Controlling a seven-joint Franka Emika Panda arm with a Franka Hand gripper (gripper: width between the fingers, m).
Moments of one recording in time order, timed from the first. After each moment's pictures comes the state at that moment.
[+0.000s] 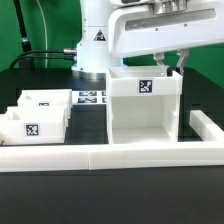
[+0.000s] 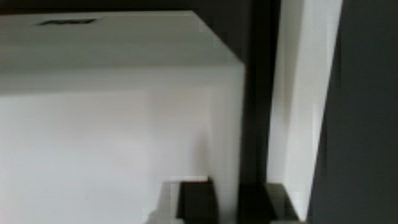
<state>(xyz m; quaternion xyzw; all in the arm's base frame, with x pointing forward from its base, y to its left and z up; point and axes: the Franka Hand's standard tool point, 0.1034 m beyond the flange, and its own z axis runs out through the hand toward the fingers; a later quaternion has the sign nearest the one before) 0.560 0.090 0.107 -0.99 0.06 -0.05 0.07</state>
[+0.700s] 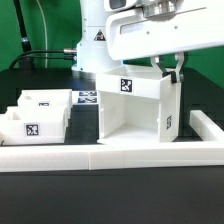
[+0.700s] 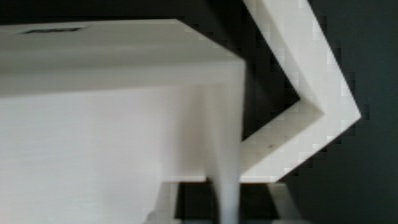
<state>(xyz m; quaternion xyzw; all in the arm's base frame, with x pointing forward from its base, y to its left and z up) 0.589 0.081 0.107 -0.94 0.32 -0.06 0.09</state>
